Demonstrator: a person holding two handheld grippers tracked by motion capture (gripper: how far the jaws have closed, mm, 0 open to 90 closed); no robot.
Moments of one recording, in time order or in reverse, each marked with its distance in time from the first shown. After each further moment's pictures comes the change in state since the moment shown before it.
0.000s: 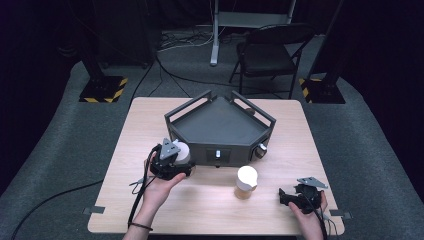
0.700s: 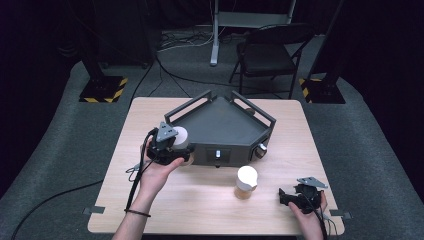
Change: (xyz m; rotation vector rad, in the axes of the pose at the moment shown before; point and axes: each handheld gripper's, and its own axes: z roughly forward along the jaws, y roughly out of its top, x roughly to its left) left arm 0.009 0.043 -0.014 -0.016 0.015 0.001; right arm 0.000 0.000 0.000 0.000 0.002 -0.003
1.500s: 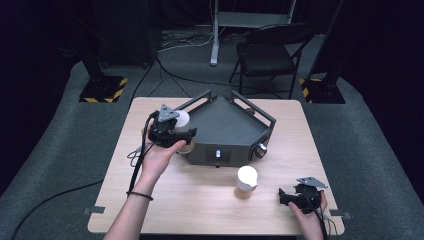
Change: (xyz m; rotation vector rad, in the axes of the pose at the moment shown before) left arm 0.012 0.037 0.013 -0.007 0.017 -0.011; right arm 0.000 0.000 0.000 0.000 0.001 -0.002
